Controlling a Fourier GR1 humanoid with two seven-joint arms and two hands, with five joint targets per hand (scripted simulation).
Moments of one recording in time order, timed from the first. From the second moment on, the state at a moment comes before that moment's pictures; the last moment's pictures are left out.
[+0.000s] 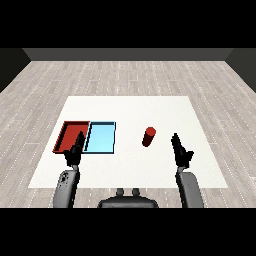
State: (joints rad) left arm 0.01 0.11 0.03 -1.56 0.01 0.02 -0.04; right arm 0.04 -0.10 -0.02 -1.60 -0.02 -0.05 -0.01
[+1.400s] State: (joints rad) left arm -0.01 0.04 0.03 -1.61 0.06 -0.04 -0.41; right arm -0.30 -0.28 -0.25 -1.08 -0.17 0.28 -0.47
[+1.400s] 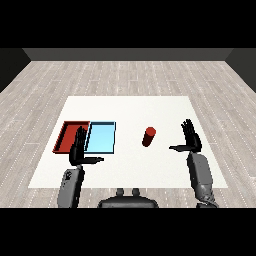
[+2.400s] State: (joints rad) left arm -0.01 0.04 0.06 -1.61 0.09 -0.07 -0.41; right arm -0.44 -0.18 -0.19 -0.89 -0.17 0.25 -0.43
